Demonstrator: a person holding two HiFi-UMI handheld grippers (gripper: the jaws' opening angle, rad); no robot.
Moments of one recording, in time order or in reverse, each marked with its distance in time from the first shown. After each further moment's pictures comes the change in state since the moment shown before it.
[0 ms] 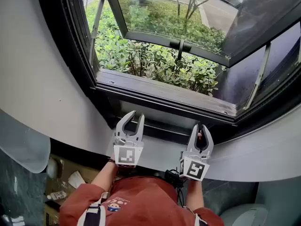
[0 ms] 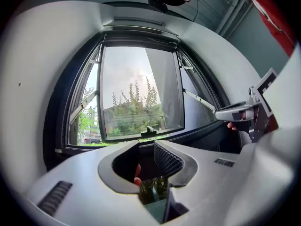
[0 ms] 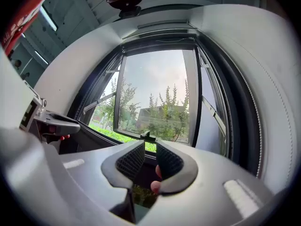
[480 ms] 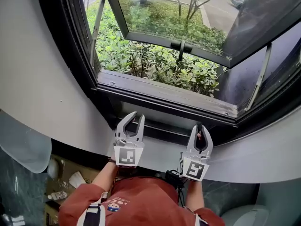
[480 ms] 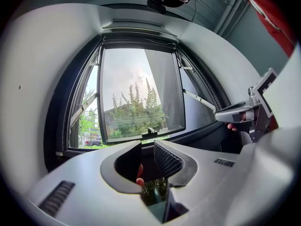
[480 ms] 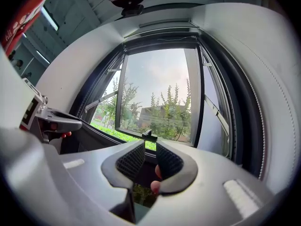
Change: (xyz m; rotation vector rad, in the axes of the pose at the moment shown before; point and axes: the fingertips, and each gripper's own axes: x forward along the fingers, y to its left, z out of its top) left arm 0.000 0.002 0.001 0.013 -0.012 0.008; right arm 0.004 0.006 -0.004 -0.013 0.009 0.018
